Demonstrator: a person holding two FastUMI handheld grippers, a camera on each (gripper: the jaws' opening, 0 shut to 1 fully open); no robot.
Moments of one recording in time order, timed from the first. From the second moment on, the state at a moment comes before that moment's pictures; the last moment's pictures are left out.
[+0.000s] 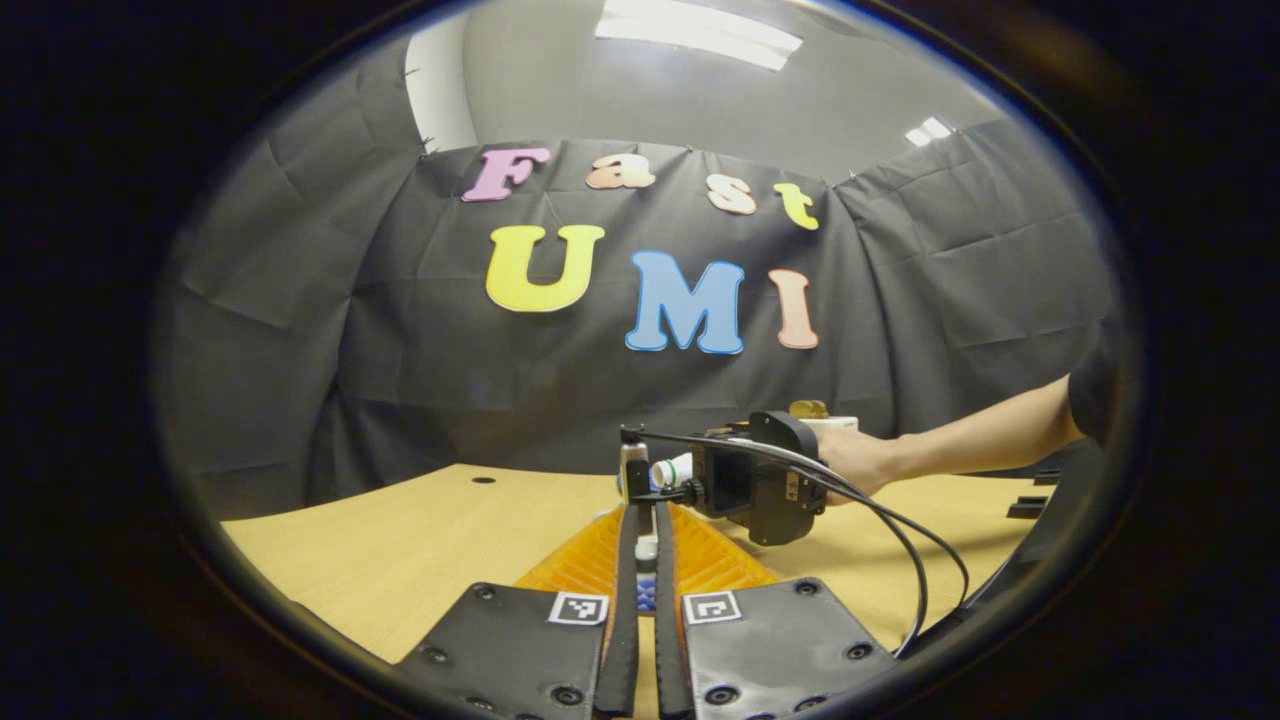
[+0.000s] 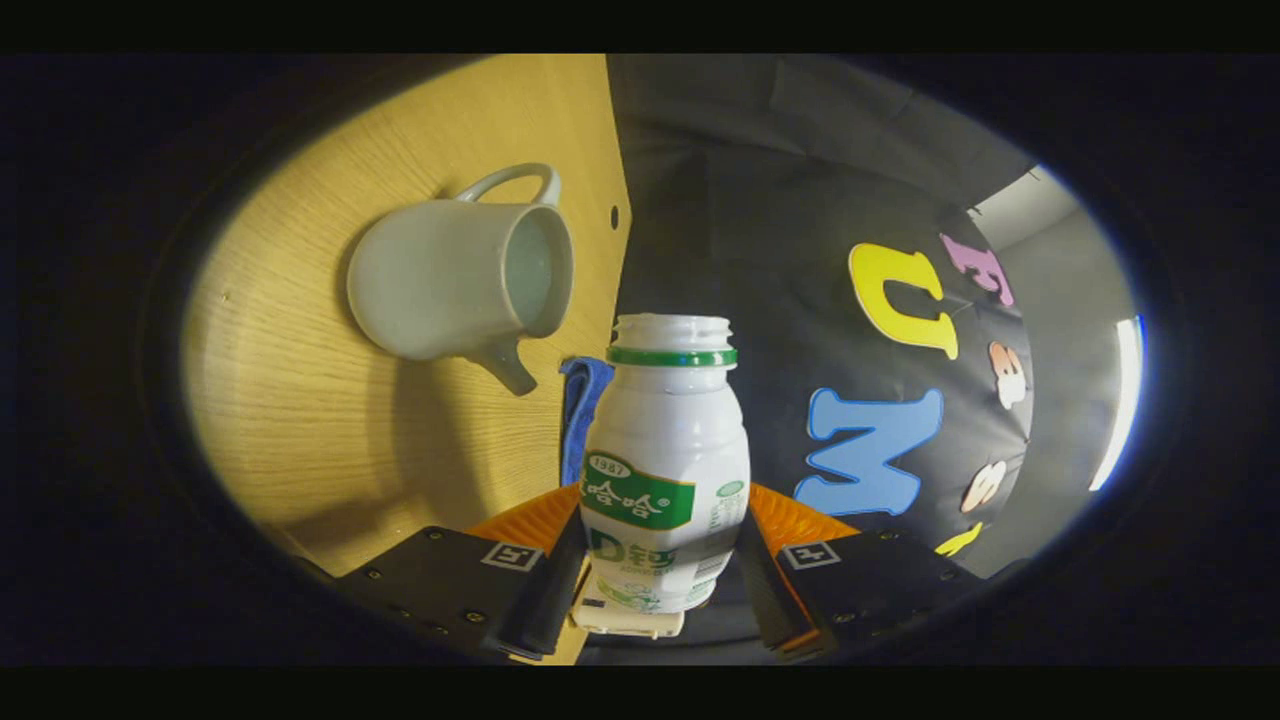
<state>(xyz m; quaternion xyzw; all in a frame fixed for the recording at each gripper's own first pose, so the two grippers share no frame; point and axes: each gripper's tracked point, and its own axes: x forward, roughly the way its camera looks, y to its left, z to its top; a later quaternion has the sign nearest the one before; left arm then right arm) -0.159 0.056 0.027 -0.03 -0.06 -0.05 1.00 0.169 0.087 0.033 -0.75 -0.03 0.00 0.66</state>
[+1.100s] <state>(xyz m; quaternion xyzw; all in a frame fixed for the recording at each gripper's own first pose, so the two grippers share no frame) -0.159 0.061 0.026 -0.02 -0.06 -0.05 1.00 0.169 0.102 0.049 -0.81 -0.06 -0.01 0.58</state>
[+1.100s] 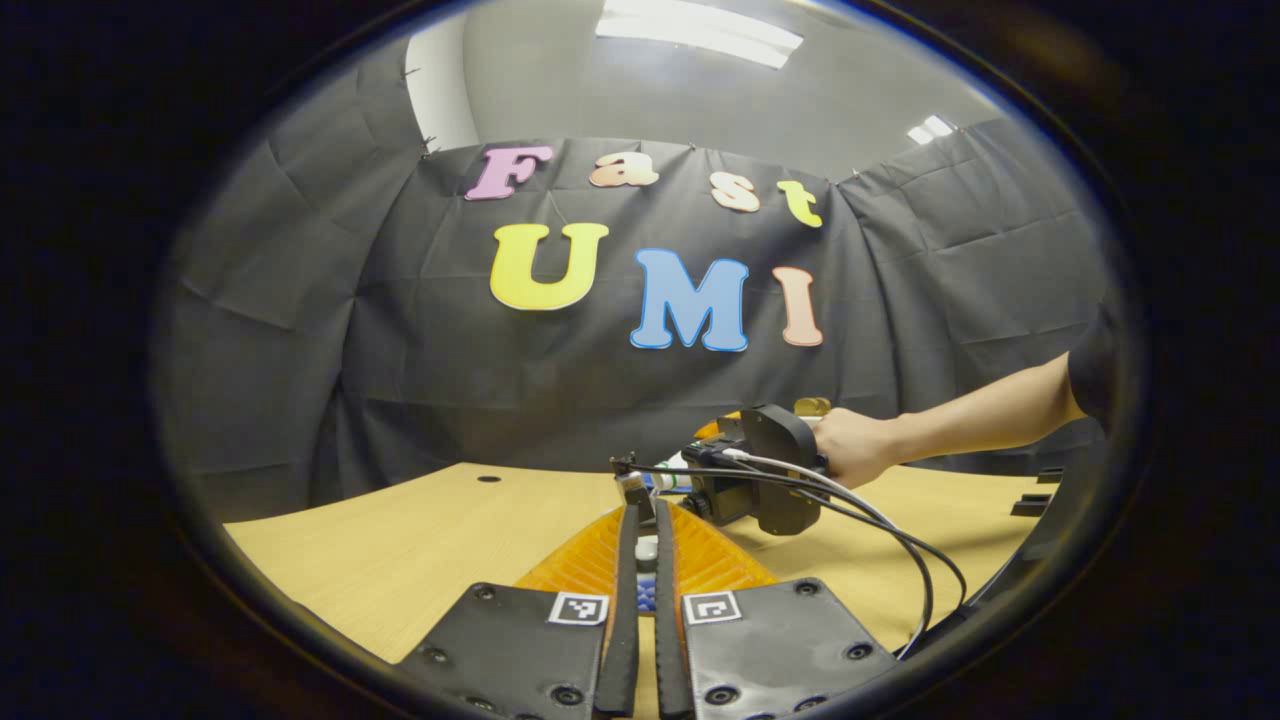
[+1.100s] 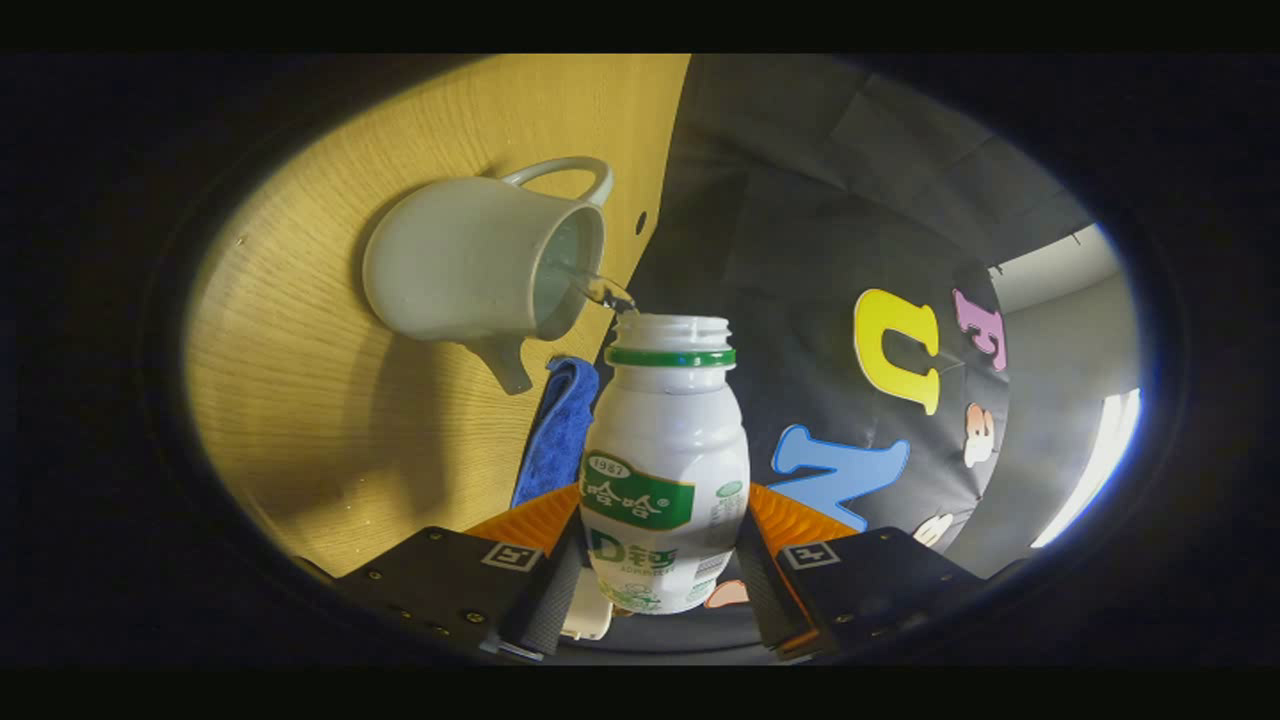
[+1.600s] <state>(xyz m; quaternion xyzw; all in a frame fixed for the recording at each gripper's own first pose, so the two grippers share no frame) -0.162 0.061 0.030 -0.02 -0.06 -0.05 1.00 0.167 0.104 0.060 -0.83 -0.07 -0.02 0.55</state>
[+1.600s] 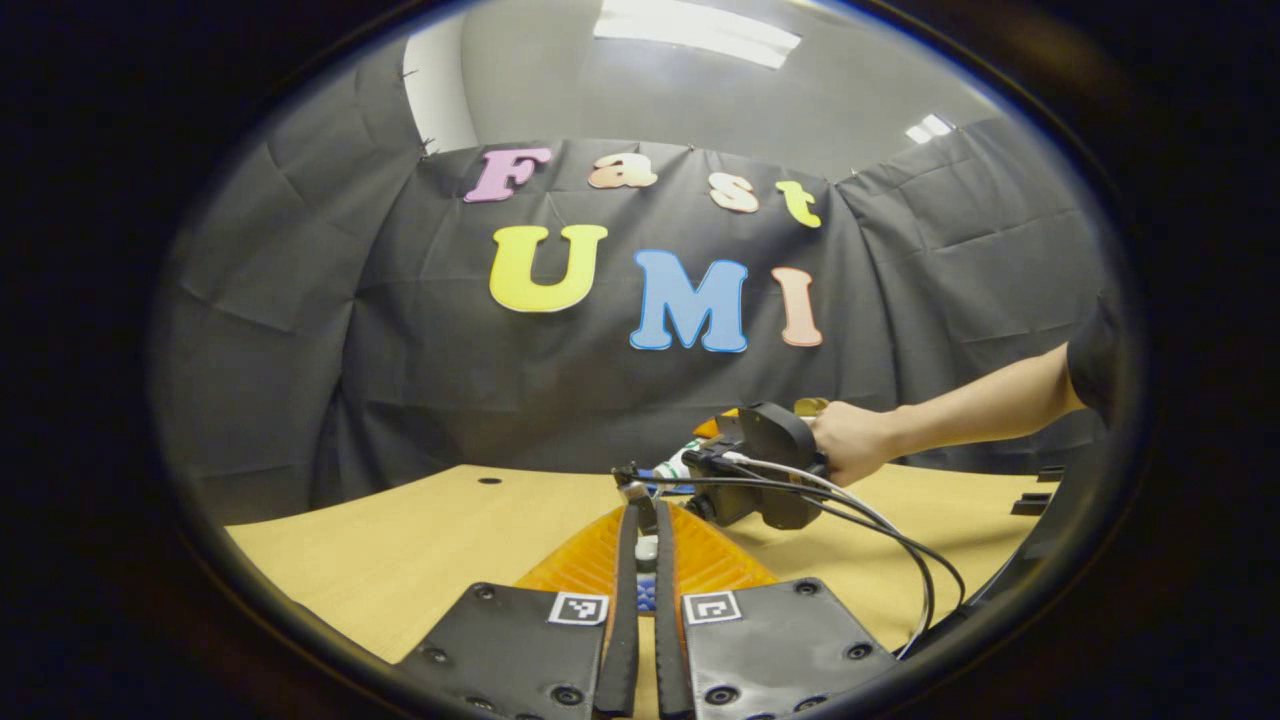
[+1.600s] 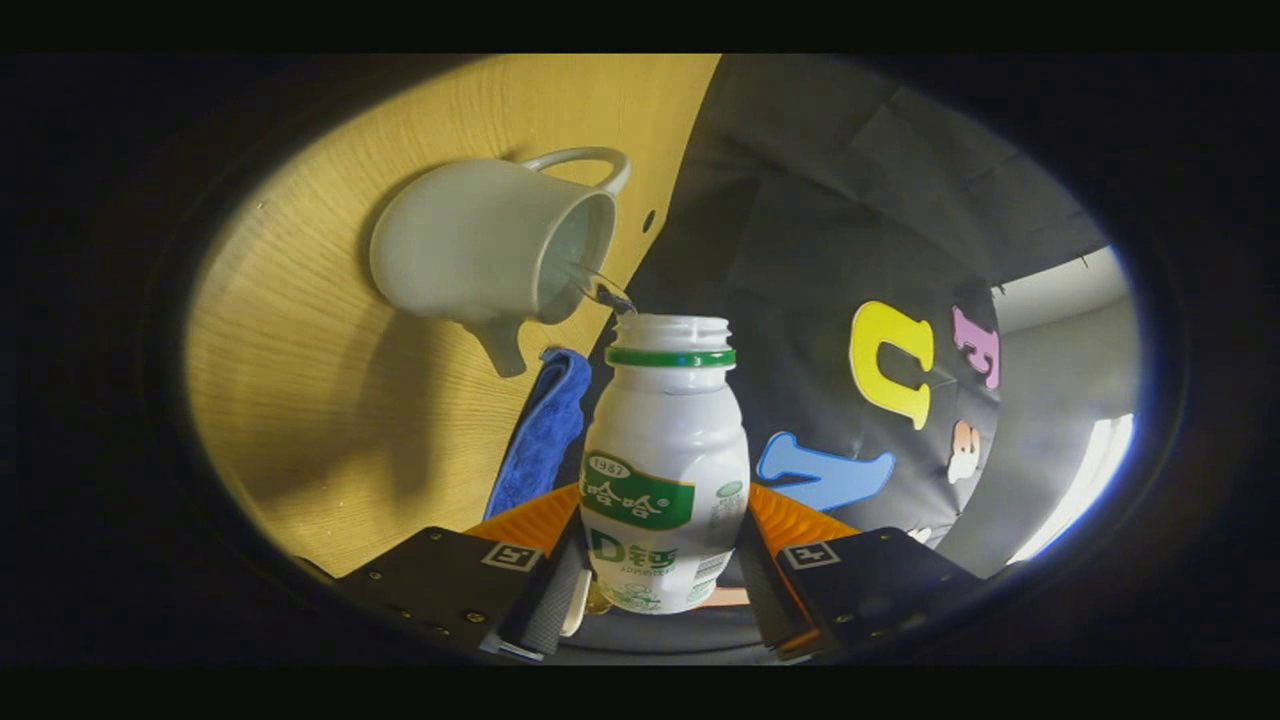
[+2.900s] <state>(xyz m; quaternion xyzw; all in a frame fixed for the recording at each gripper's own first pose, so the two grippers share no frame) -0.163 0.061 0.031 -0.01 -0.06 -0.04 1.00 0.169 0.133 0.078 -0.89 -0.14 -0.04 0.43</state>
